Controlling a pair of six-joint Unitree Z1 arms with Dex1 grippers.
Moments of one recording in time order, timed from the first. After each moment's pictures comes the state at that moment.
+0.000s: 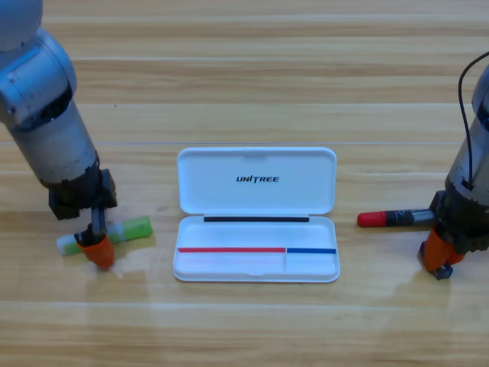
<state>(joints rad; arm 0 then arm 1) -0.55 1.96 -1.16 0.65 0.03 0.72 0.64 2.00 -1.20 0.73 0.04 0.40</state>
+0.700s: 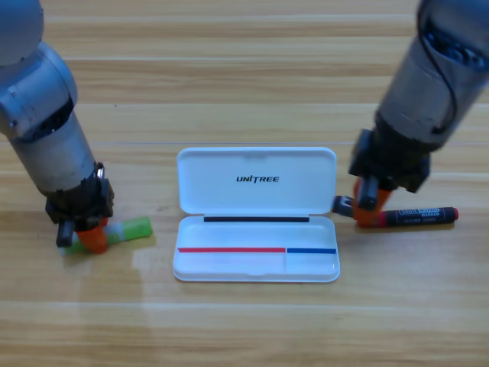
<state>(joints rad) -0.55 1.96 -1.12 0.61 0.06 0.85 0.83 1.98 -1.61 0.99 0.06 -0.53</state>
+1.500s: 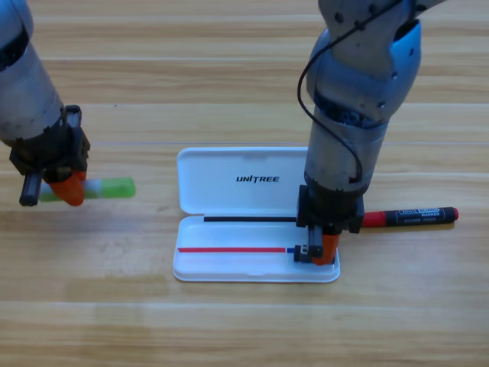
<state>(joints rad) -0.57 1.80 -1.26 0.83 0.12 0.90 0.91 2.24 -1.79 1.07 0.05 -0.60</state>
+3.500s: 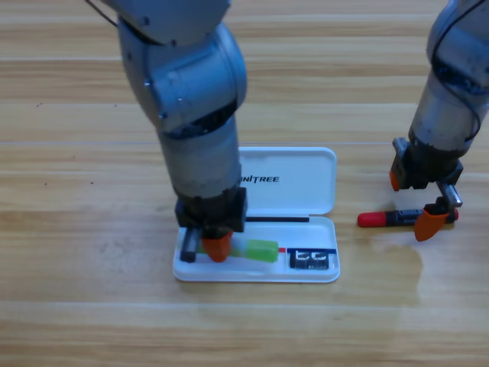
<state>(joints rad) -0.96 2.10 -1.61 0.95 0.08 0.70 0.60 2.15 -1.56 0.91 0.00 -1.12</state>
